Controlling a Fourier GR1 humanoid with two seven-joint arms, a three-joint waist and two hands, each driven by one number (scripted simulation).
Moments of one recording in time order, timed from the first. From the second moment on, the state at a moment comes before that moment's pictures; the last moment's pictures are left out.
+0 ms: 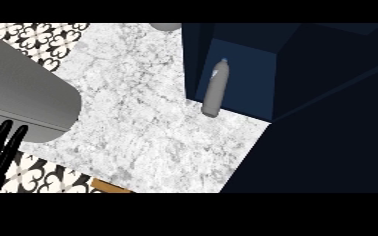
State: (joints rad) left arm 0.38 0.71 -0.08 -1.92 0.95 -0.25 -0.47; right arm 0.40 -0.51 0.59 -2.47 -0.06 0.62 0.00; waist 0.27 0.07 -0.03
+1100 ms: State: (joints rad) left arm 0.36 0.73 -0.06 -1.88 0.97 -0.28 -0.46; right arm 0.18 -0.40 0.53 -2.36 -0.11 0.56 0.19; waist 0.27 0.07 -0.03
